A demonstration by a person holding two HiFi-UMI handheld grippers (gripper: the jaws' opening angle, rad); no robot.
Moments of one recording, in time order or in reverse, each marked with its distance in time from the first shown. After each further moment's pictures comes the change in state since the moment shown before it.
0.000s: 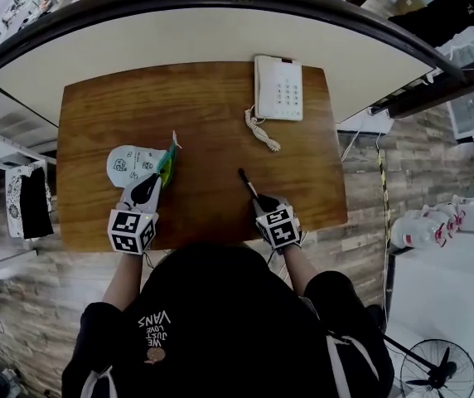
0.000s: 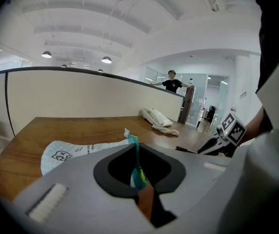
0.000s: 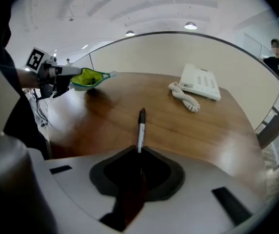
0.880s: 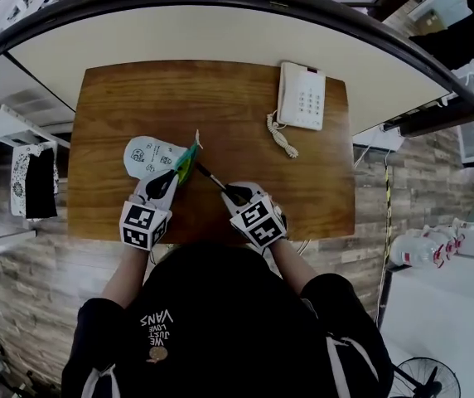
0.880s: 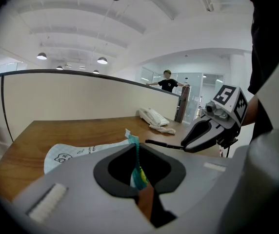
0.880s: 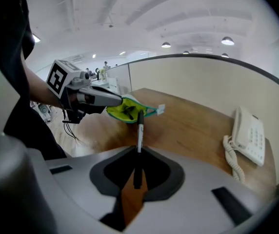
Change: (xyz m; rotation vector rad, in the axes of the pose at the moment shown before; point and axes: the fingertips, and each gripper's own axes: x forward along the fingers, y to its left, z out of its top) left arm -0.010 -0.002 -0.003 0.046 -0.002 -0.035; right arm 0.000 0.121 0.121 -0.297 -0.118 0.279
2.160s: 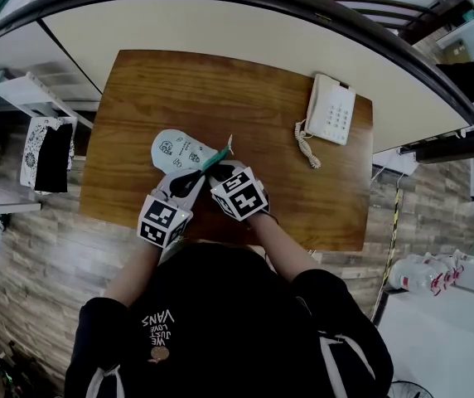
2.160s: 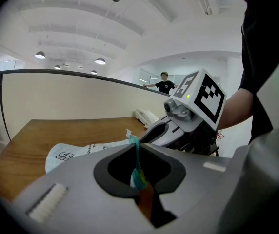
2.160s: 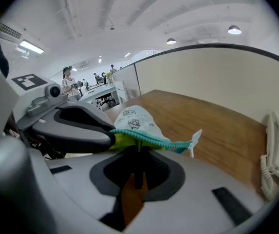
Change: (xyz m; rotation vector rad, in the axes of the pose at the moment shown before) left arm -0.010 -0.012 -0.003 0.006 -0.009 -0.042; right arm 0.083 0.028 0.076 0.027 -0.013 0.134
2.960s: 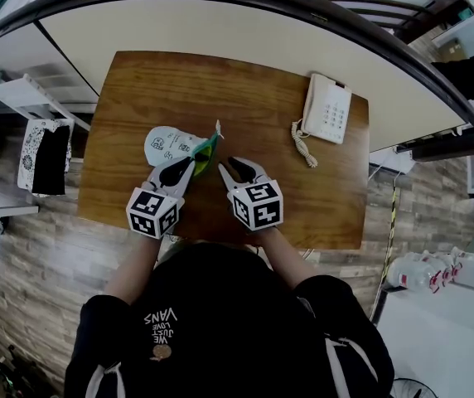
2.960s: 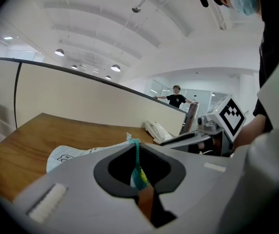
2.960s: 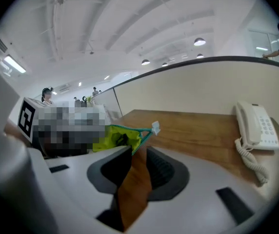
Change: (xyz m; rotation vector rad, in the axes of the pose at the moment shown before) left arm -0.006 0.034 0.027 -0.180 -0.125 0.077; right arm -0.053 -0.035 0.009 0.206 -0.242 -0.187
